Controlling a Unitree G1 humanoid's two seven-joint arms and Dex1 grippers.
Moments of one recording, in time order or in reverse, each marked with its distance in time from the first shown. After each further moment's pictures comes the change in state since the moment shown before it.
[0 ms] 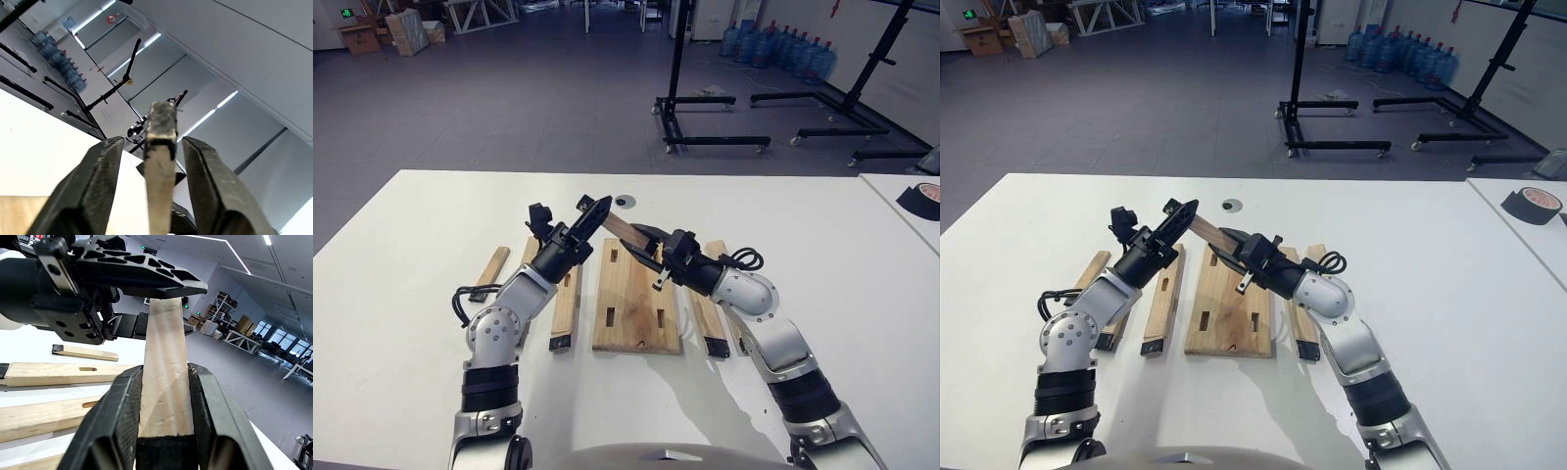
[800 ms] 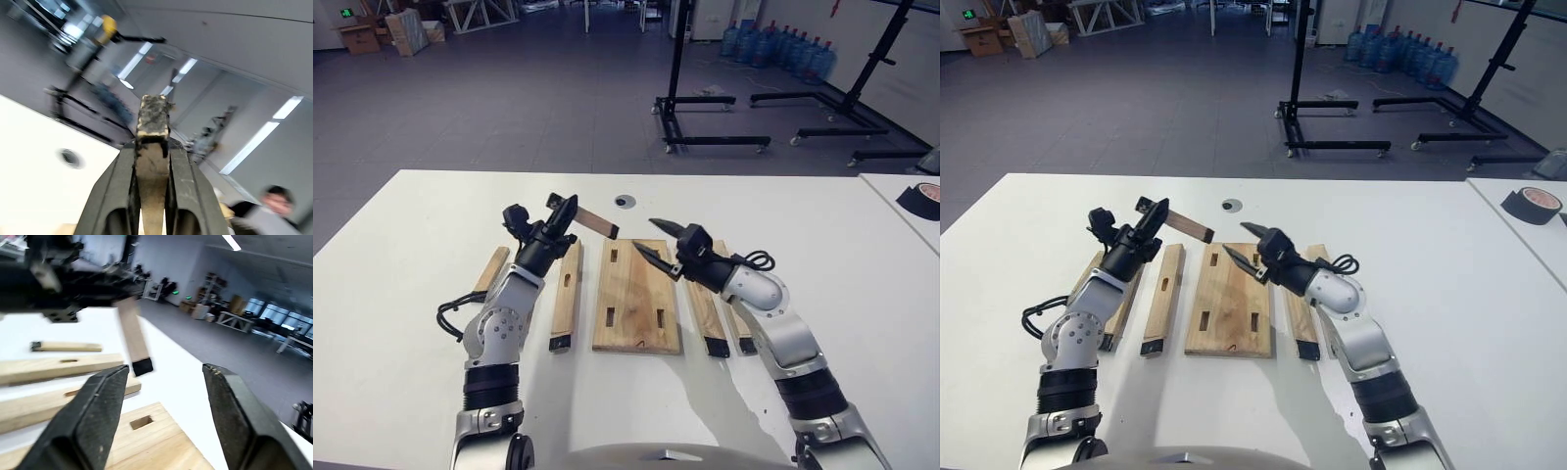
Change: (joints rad) left arm -0.002 0.012 0.065 0.064 0.284 -0.243 0.045; right arm 0.024 0.006 -0.108 0.007 0.080 0.110 -0.042
